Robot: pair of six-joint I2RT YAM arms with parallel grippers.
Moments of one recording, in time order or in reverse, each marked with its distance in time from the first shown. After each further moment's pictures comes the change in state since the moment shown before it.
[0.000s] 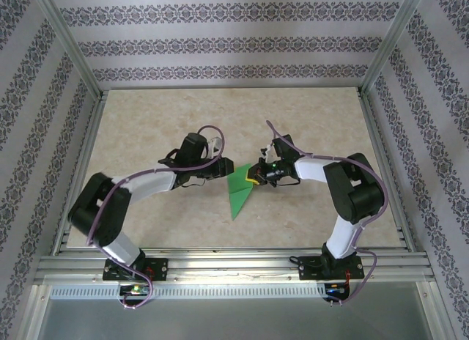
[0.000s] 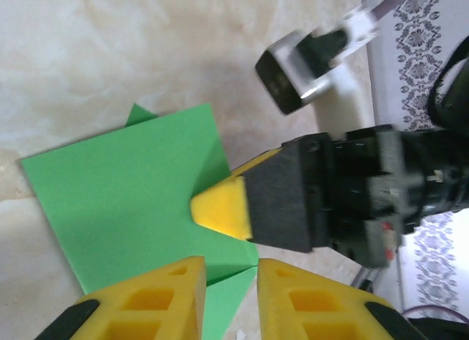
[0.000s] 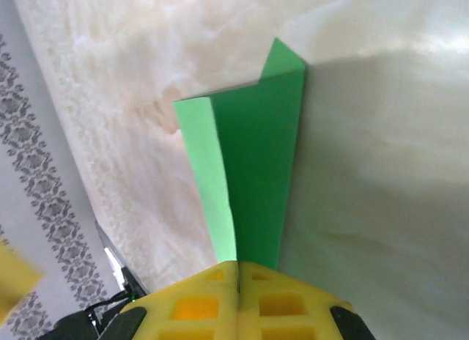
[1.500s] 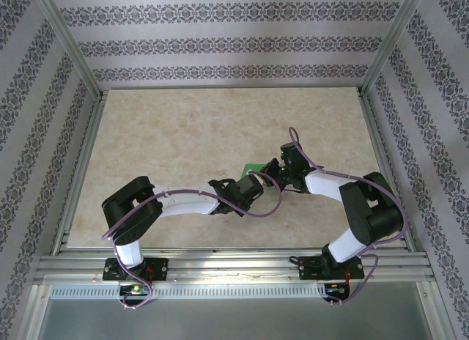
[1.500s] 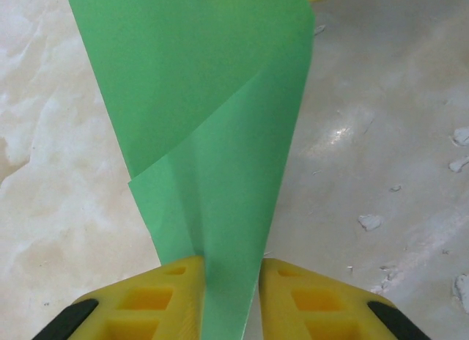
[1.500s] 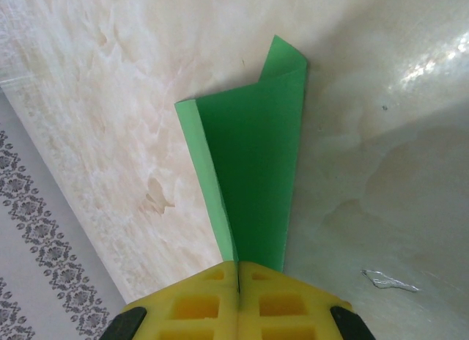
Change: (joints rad) left arm -0.476 0.220 0.198 -0.392 -0.772 0.496; right arm 0.009 -0.197 -0.176 0.122 0.273 0.411
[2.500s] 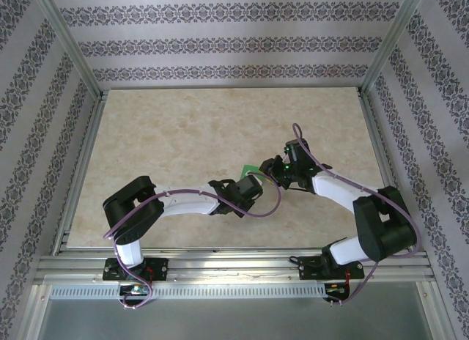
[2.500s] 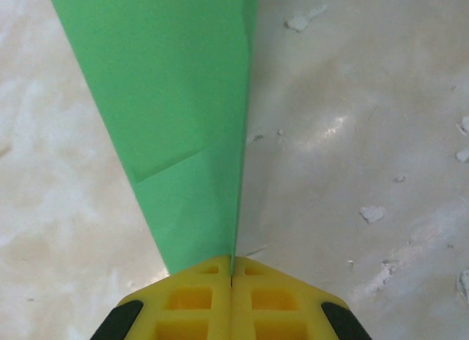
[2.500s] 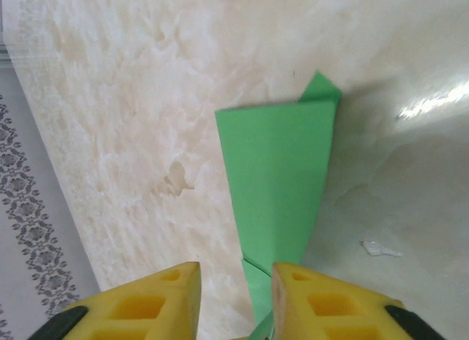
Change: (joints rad) left arm 0.010 0.007 -0.018 0.011 0.035 -0.028; right arm -0.025 -0.148 0.020 -0.145 0.039 -0.179
